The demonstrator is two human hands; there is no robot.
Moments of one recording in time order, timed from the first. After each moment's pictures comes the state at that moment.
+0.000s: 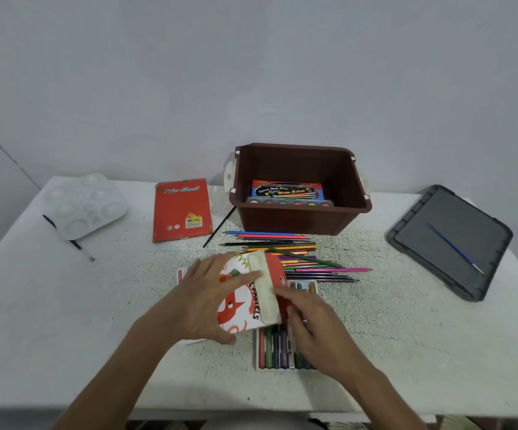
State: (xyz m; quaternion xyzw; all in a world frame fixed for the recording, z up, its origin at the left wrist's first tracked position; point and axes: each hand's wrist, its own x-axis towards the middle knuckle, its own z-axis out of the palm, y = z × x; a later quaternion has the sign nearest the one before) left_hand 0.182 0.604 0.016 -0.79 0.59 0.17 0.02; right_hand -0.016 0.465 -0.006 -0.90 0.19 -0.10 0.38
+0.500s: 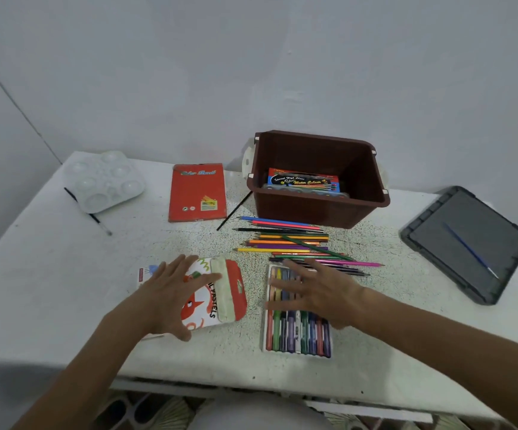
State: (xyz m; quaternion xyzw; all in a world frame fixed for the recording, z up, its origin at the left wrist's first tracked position) left_hand 0.217 0.672 -0.028 -0.82 0.52 0.22 0.10; right_hand 0.029 0.414 0.008 -0.91 -0.18 0.31 -0.22
